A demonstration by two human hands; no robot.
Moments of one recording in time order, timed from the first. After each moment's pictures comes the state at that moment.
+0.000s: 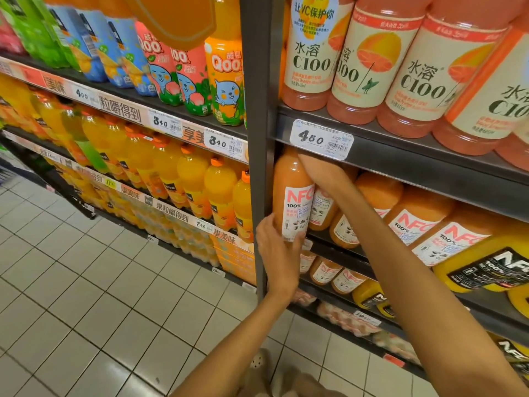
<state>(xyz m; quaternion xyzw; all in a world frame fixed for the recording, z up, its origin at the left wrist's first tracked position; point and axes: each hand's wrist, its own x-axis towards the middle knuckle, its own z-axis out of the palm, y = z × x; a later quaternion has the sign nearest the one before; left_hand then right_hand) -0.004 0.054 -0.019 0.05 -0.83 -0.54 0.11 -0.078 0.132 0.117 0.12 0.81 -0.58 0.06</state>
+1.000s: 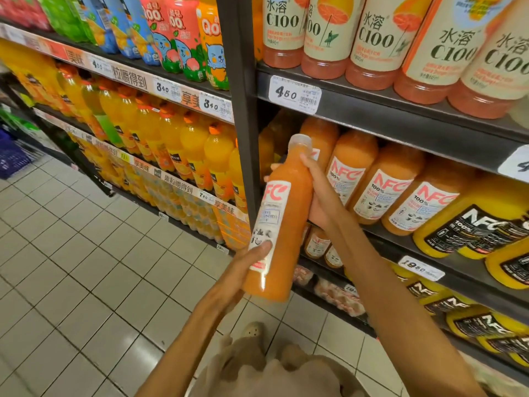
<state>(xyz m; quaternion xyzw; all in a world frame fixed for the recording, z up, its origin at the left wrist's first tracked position) 0.112 -0.009 0.021 0.05 -0.58 -0.76 -0.29 0.010 0.157 0.056 0.13 0.53 -0.82 0.14</state>
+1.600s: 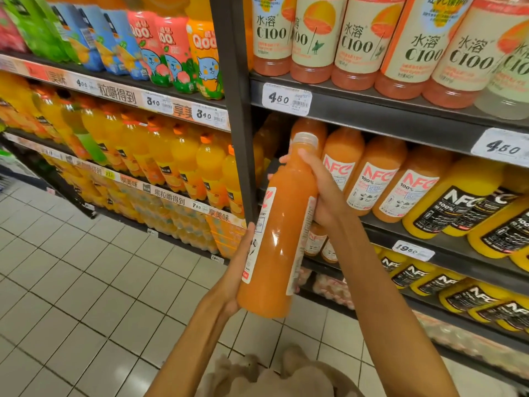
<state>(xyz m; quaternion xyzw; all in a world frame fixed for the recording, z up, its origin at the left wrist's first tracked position) 0.104 -0.029 0.013 0.04 -0.44 -0.80 -0.40 0.035 0.147 0.077 0.08 0.53 -0.84 0.09</state>
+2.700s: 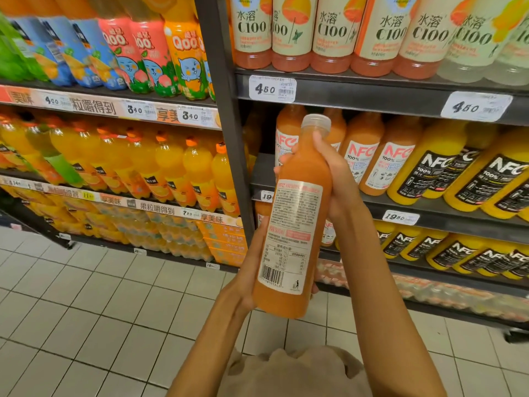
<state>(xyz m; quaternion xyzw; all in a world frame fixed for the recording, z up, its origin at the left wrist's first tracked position) 0.118 -0.034 0.027 -0.02 -0.32 -0.75 -0.58 0.084 0.130 0.104 0.06 0.47 -0.88 0.00</state>
